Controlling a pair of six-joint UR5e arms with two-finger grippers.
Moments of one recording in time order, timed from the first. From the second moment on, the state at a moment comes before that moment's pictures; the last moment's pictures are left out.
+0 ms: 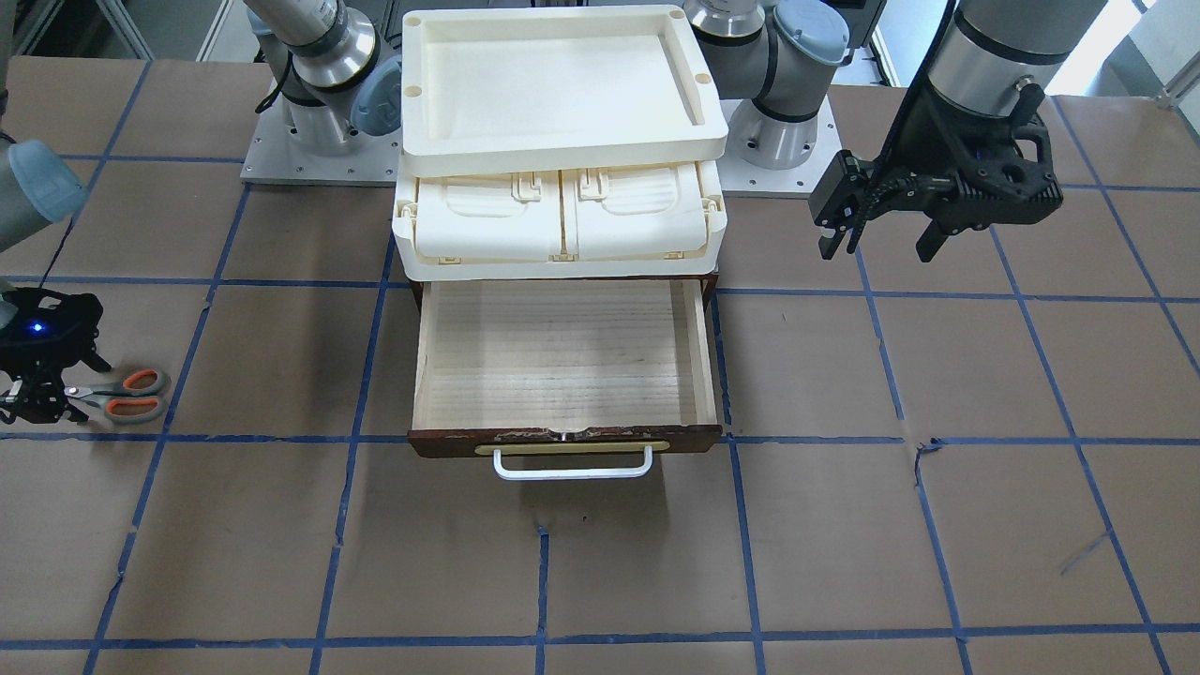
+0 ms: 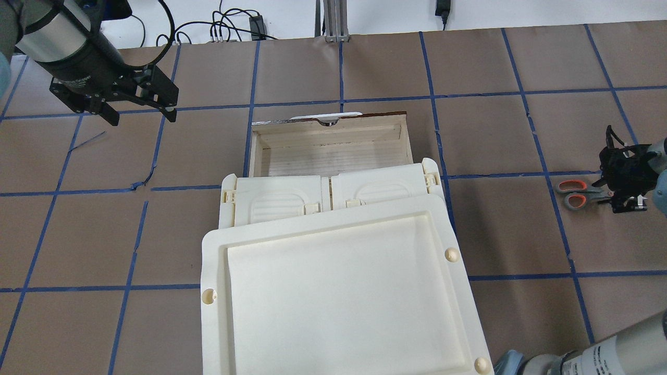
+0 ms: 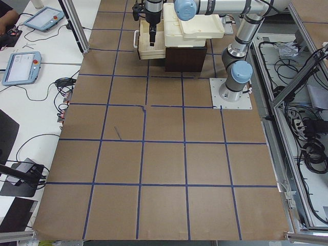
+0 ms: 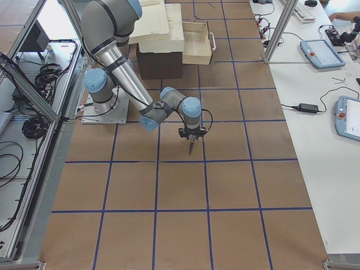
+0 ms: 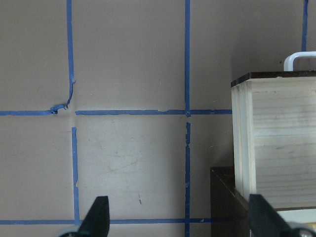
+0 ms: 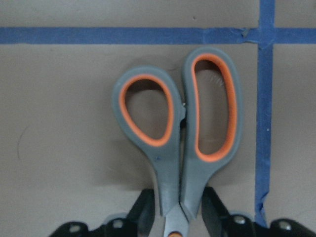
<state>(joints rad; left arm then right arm) -1.46 -1.54 -1.59 -1.52 1.55 0.10 0.86 -1.20 2.04 -2.43 -1.48 -2.27</state>
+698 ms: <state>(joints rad) -1.46 -1.54 -1.59 -1.52 1.55 0.10 1.02 -1.32 1.86 -2.21 -1.47 -2.09</state>
